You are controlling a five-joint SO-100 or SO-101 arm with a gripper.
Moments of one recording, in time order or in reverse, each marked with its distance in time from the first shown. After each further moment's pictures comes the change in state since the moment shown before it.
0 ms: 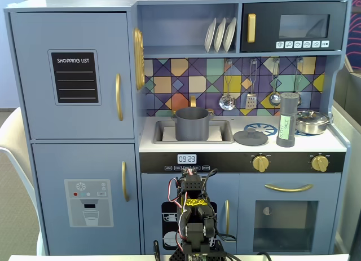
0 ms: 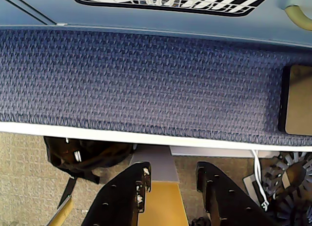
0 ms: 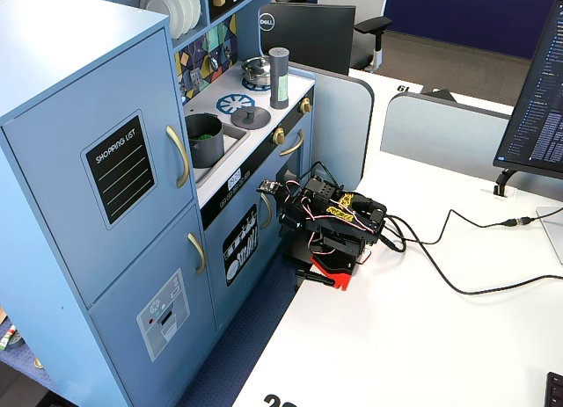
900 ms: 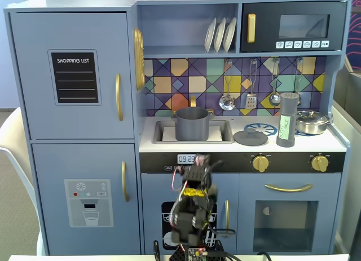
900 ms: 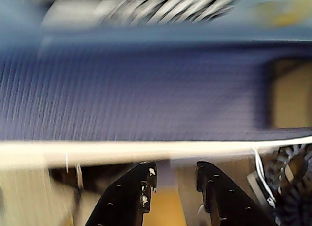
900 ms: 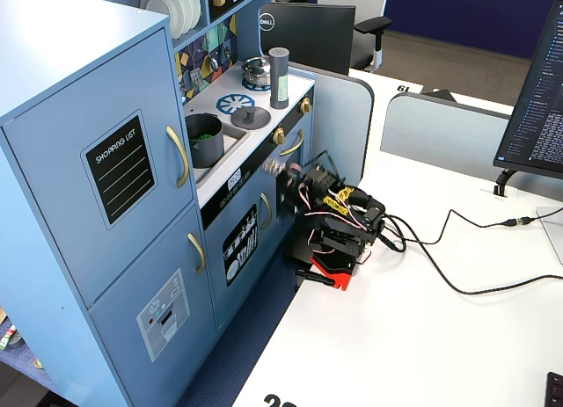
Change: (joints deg) arm 15.8 -11.2 -15.6 -4.0 0.0
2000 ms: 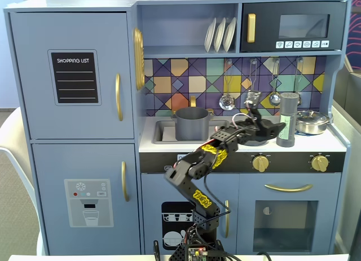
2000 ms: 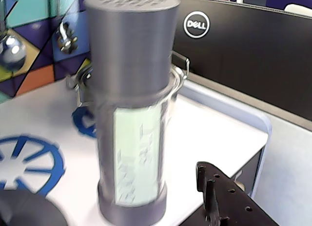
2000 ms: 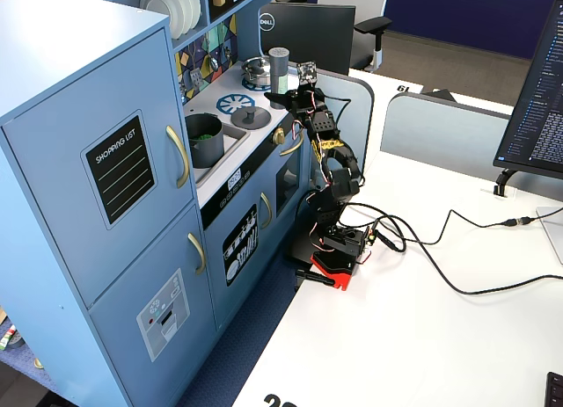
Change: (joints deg) arm 34.2 -44.6 -45.0 -58.2 2.7
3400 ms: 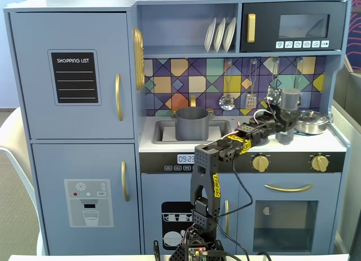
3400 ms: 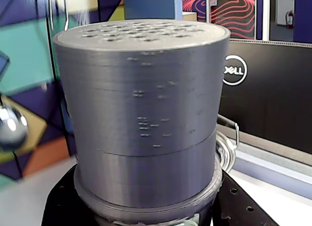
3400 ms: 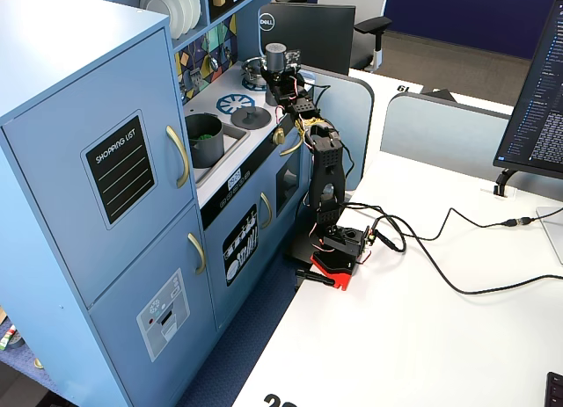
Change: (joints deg) arm -3.5 -36.1 -30.4 -15.1 7.8
